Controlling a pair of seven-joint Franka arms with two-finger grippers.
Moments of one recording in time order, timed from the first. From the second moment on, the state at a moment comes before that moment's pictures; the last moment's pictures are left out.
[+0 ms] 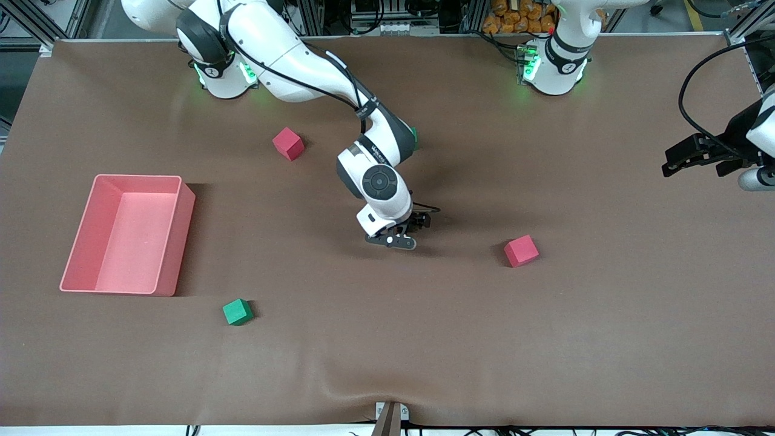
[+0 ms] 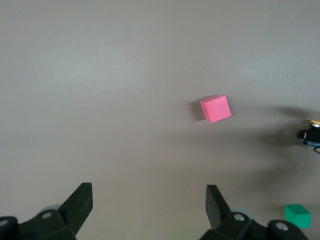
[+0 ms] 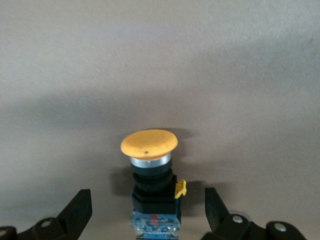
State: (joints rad) left arm 0.00 0.04 -0.02 -1.54 -0.02 1.57 -0.04; right arm 0.79 0.95 -0.01 -1.25 0.23 2.25 0.84
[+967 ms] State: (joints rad) left arm -0.08 0.14 -0.06 -1.54 -0.06 1.57 -0.10; right arm 0.45 0.62 -0.05 -1.27 0.23 1.74 0.48
